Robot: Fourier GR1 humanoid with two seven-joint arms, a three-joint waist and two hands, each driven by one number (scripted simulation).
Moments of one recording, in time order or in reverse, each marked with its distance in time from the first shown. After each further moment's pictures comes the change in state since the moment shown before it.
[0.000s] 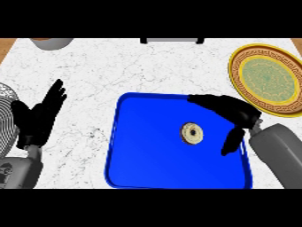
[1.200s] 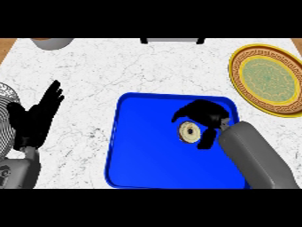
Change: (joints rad) left arm 0.015 -0.050 0.085 -0.012 -0.072 -0.073 0.008; right arm -0.064 0.225 -0.028 0.158 0.349 0.077 0.004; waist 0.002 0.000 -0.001
